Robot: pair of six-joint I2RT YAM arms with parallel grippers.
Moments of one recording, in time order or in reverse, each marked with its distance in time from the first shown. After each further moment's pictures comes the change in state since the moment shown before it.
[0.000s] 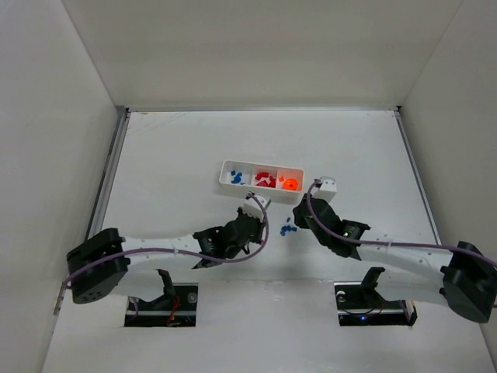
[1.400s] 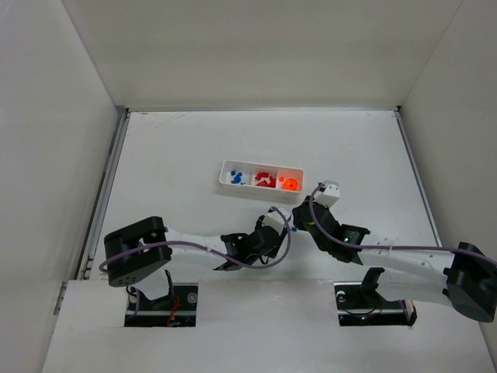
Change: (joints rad) left arm -0.077 0.198 0.071 -0.010 0.031 -0.057; right arm 0.060 0.035 -0.005 0.042 0.087 0.090
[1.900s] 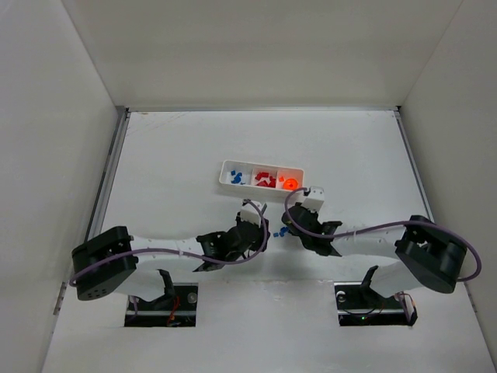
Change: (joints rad) left arm 0.083 -0.224 -0.132 -0.002 -0.007 -0.159; right arm -0.013 0.326 0.041 0.029 -0.005 0.041
